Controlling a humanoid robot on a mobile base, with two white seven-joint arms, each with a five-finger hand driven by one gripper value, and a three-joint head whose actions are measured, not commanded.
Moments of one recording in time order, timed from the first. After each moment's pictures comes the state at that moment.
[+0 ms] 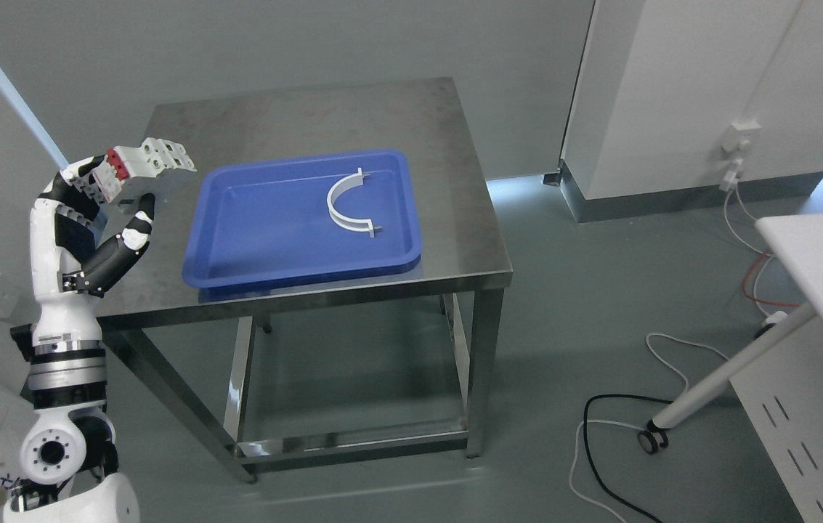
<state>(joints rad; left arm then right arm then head) -0.45 0.02 0.32 -1.57 0.00 -0.30 -0.19 0.09 0.00 0.00 -0.24 0.07 0.17 -0.14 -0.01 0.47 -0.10</state>
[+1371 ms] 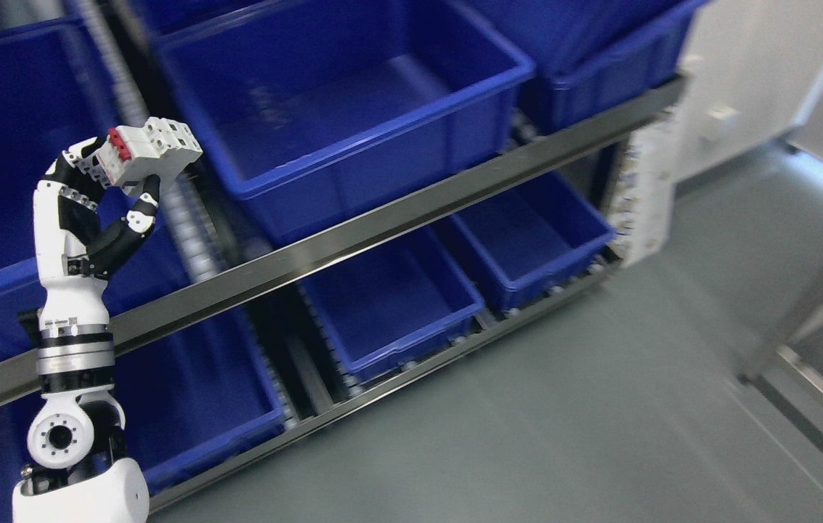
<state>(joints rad) -0.50 0.00 0.29 -1.58 0.00 -0.28 -0.19 0.09 0.00 0.00 -0.24 0.07 0.17 -0.13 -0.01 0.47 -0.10</state>
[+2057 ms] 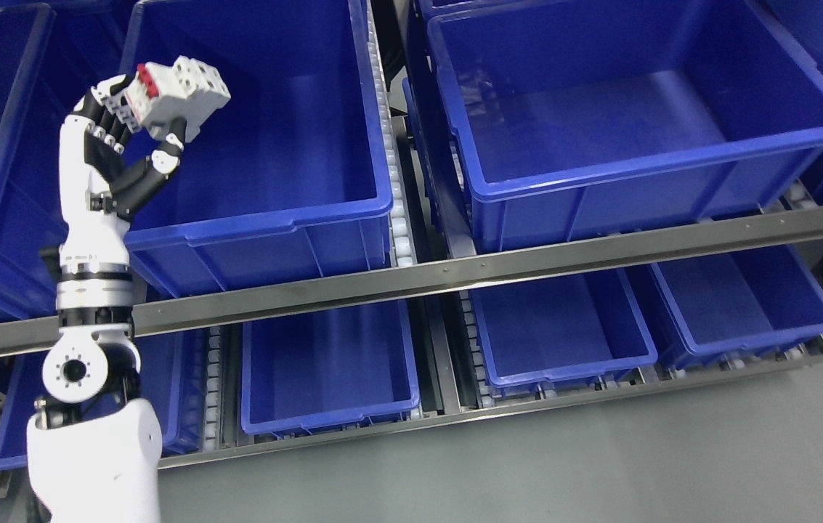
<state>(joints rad) -0.69 0.00 0.24 -1.50 -0.04 -0.18 -0.18 0.09 0.00 0.00 -0.24 0.07 0.16 -0.13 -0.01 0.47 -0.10</state>
